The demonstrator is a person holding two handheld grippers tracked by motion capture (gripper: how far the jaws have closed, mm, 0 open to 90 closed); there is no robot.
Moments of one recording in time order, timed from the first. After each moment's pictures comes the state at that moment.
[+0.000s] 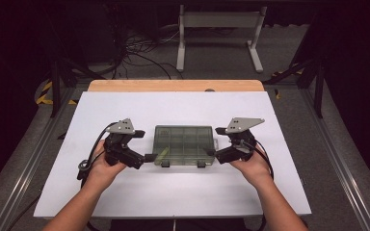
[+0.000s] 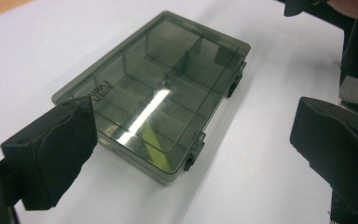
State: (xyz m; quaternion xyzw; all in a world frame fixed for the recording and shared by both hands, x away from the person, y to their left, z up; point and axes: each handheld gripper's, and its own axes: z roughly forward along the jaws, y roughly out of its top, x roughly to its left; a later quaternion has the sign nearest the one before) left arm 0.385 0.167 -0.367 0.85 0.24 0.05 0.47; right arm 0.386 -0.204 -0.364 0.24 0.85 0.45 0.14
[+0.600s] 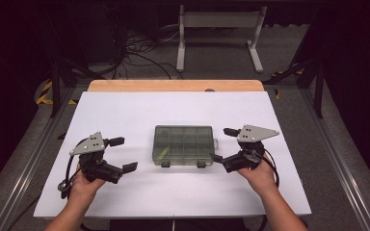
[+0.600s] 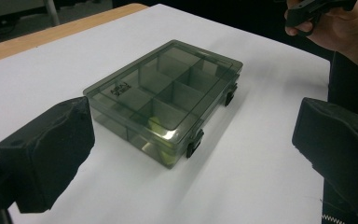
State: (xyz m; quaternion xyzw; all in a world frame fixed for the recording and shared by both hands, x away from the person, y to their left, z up) left arm 0.345 0.223 -0.387 0.80 0.24 0.10 0.55; right arm 0.364 -0.221 -0.370 0.23 0.81 0.51 0.18
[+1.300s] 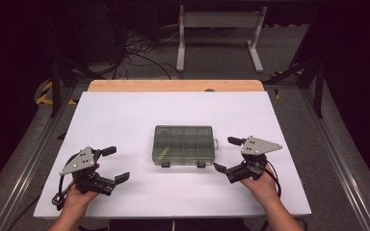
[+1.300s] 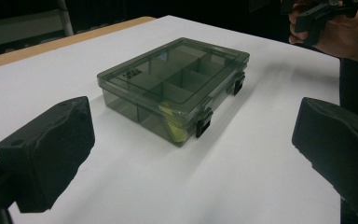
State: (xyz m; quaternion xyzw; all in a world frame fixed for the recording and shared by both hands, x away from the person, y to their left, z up) left arm 0.326 0.243 -0.423 0.77 0.23 0.13 0.57; right arm 0.348 -0.234 -0.402 0.23 0.81 0.51 0.19
